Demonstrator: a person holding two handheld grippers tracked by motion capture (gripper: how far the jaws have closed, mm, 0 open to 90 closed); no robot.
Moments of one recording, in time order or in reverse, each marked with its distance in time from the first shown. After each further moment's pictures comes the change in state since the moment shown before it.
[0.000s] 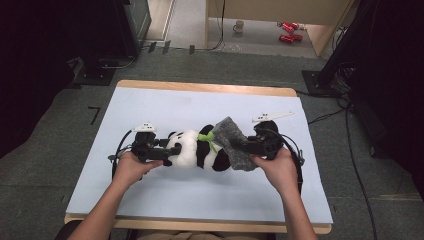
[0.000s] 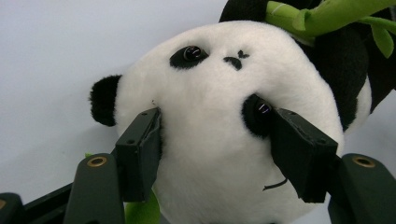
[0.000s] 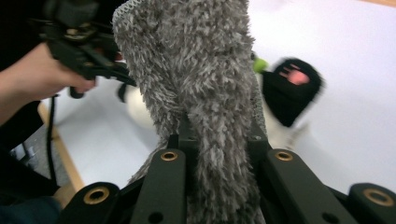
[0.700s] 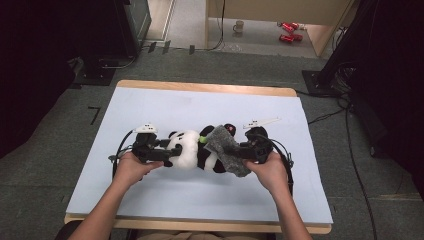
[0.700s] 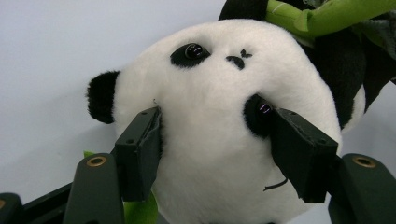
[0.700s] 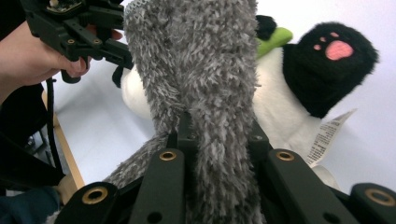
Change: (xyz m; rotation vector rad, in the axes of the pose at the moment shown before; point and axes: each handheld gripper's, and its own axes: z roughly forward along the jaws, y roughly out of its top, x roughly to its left) left arm -0.002 -0.001 0.001 0.008 -0.004 0.024; right arm -0.015 -0.019 0.035 0.055 0.057 0.034
